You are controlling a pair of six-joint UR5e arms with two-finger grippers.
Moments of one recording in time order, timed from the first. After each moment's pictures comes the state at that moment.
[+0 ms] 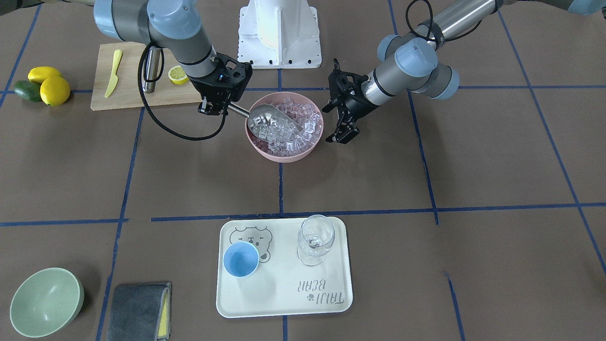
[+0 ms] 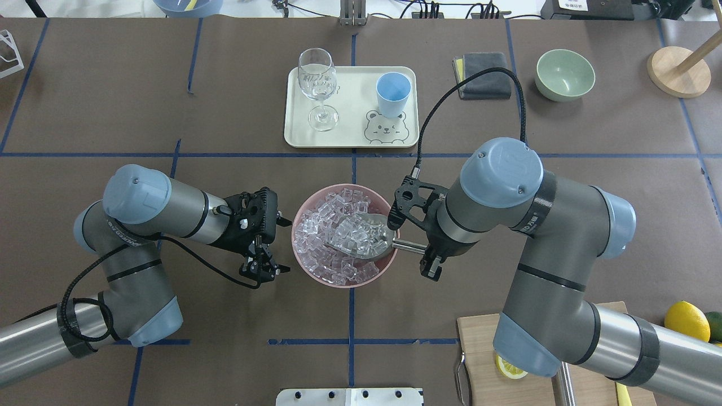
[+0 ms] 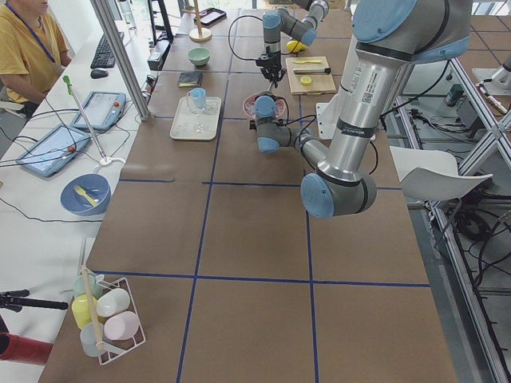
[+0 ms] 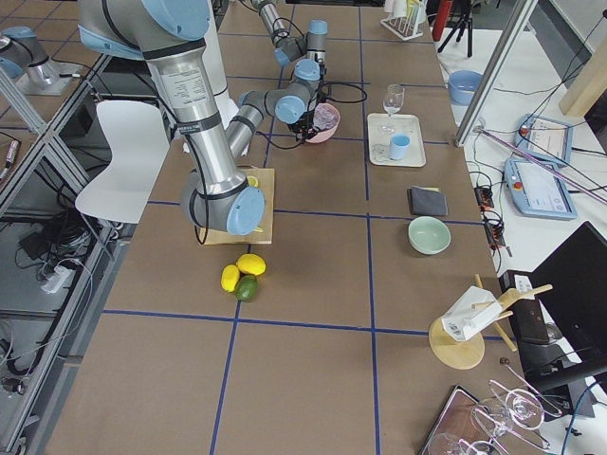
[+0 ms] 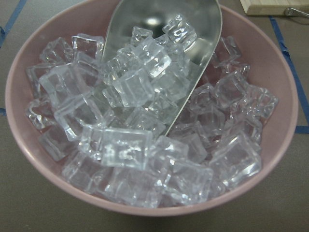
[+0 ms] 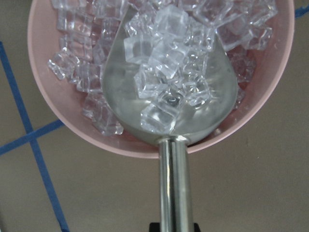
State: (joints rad) left arm -0.53 -1.97 -1.59 -2.48 -2.09 0.08; right arm 0.50 -1.13 1.93 -1.53 2.02 0.12
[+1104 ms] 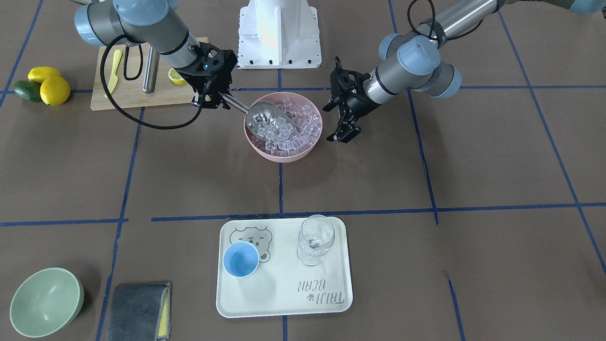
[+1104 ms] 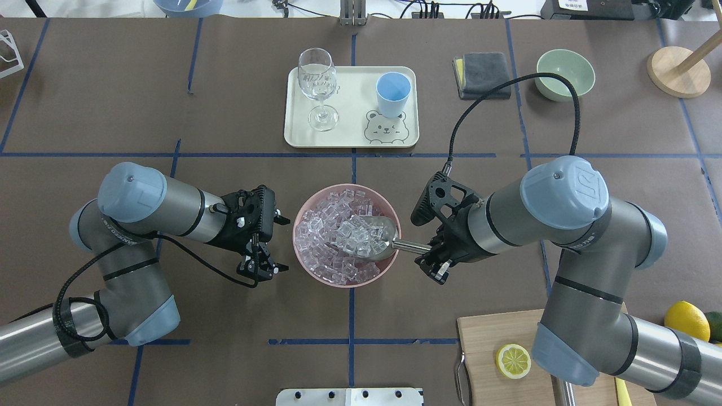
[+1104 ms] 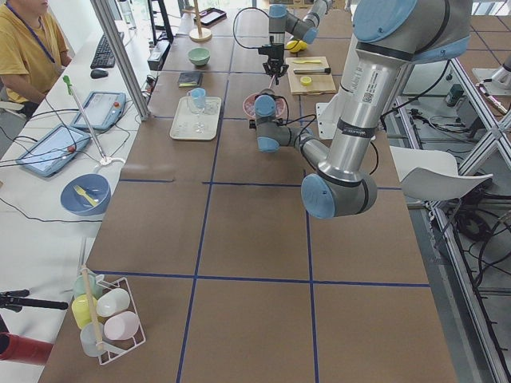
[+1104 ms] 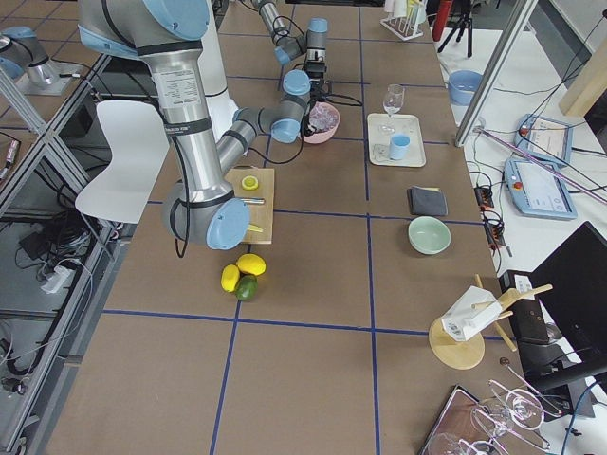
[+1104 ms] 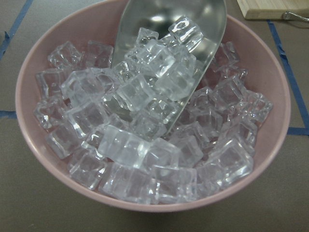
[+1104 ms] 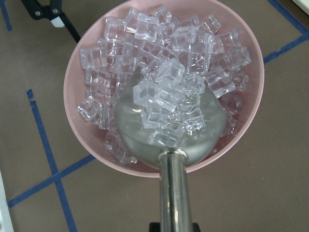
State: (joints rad) left arm -0.53 -1.96 -1.61 -2.48 -2.09 0.08; right arm 0.50 -1.27 1.97 -1.14 2.02 0.32
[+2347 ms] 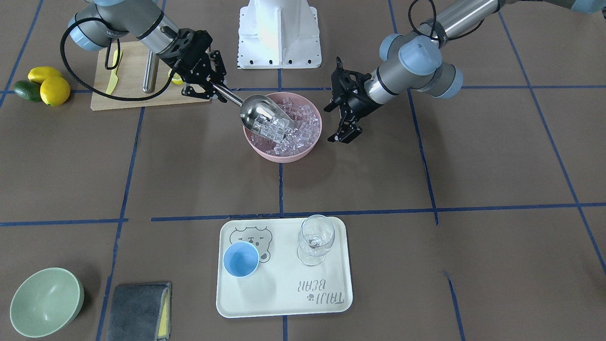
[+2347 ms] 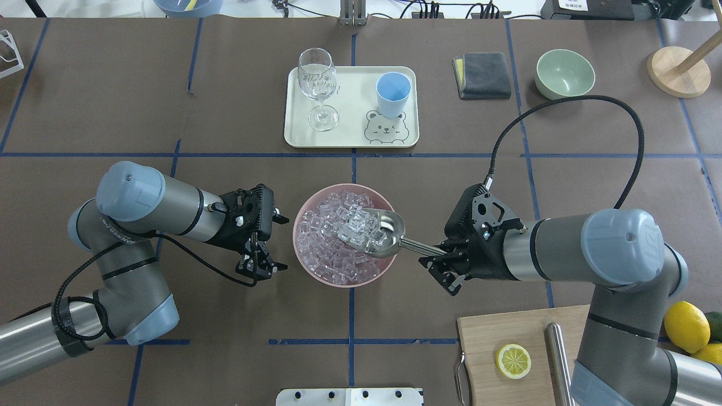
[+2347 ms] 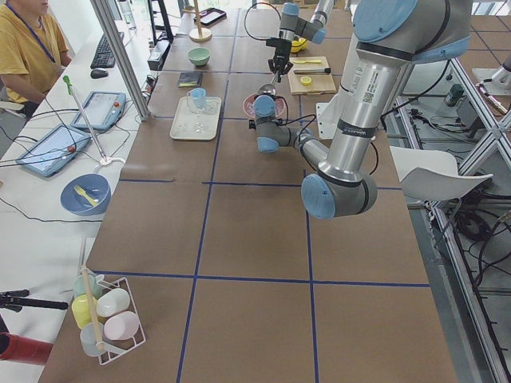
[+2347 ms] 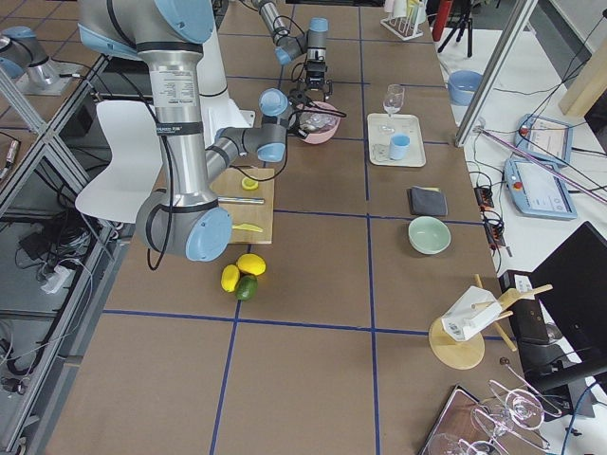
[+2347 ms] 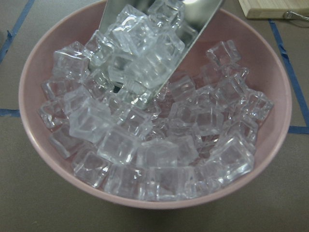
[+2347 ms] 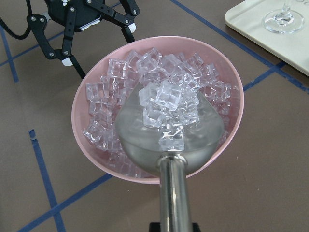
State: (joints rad) left arm -0.54 -1.96 -1.61 -2.48 -2.09 0.08; right arm 0.40 -1.44 1.97 -0.72 1.77 0.50
